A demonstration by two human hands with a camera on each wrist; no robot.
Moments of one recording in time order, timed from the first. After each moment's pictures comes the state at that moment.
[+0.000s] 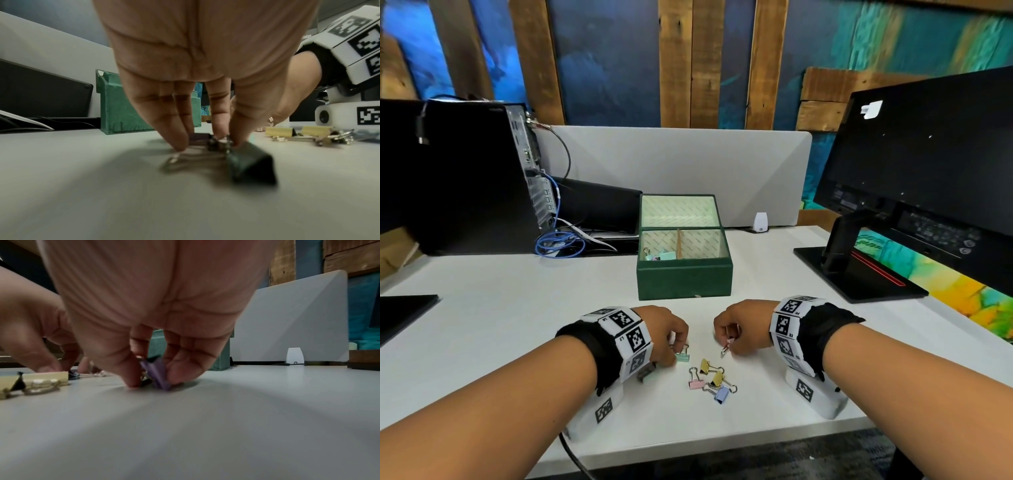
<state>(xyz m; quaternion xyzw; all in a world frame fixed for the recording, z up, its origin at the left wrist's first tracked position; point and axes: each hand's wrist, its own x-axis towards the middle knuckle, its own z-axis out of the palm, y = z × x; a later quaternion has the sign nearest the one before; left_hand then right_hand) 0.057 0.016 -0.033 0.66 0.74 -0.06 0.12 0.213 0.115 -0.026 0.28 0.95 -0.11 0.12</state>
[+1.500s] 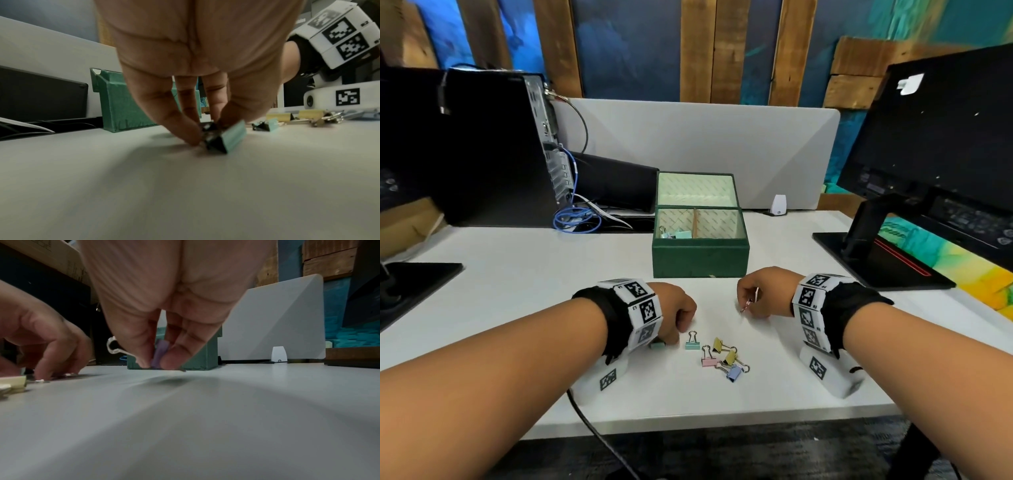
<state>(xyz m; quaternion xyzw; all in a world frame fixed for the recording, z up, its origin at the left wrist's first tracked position) 0.050 0.016 -0.031 0.66 0.73 -0.07 0.14 0.215 0.135 -0.026 0.32 0.94 -0.13 0.02</state>
